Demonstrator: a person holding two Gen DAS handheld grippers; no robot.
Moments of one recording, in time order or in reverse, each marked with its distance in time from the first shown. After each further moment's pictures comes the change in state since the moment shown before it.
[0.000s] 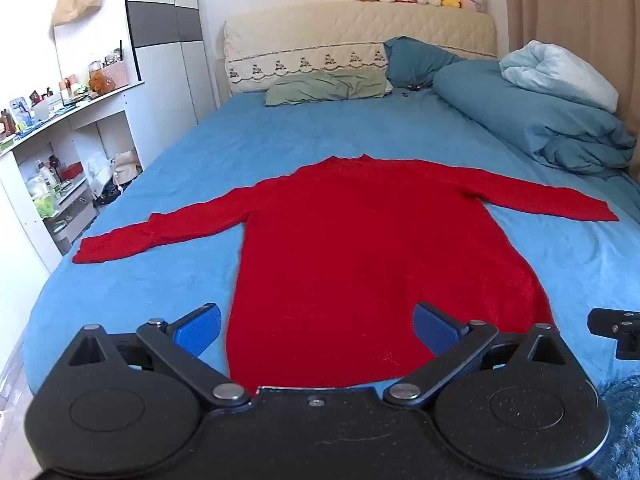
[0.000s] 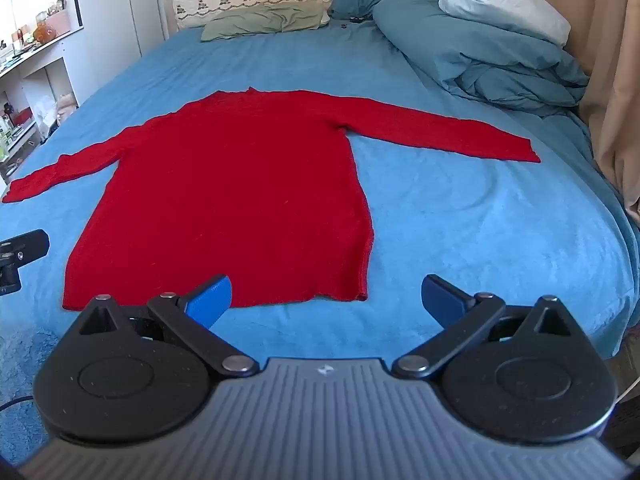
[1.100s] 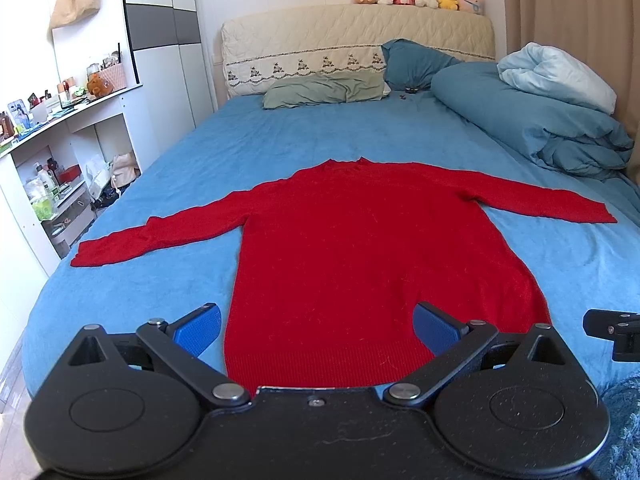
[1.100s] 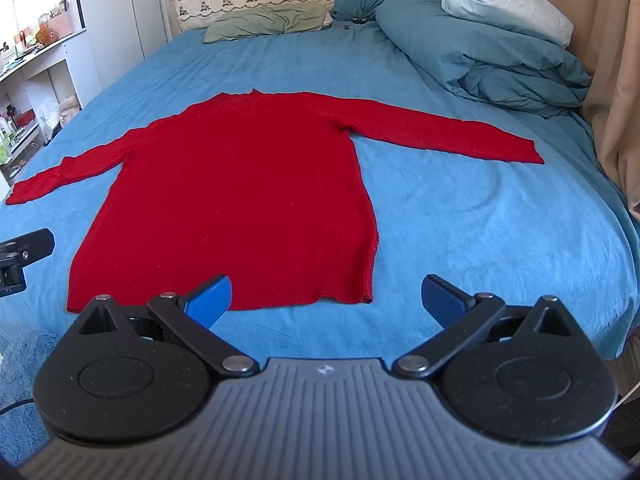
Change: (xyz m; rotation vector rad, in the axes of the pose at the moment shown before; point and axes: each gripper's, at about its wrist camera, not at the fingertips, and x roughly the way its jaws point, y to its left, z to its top) left arm -0.004 0.003 0.000 -0.004 -0.025 -0.004; right arm 0.002 0.000 0.002 0.005 -0.006 0.013
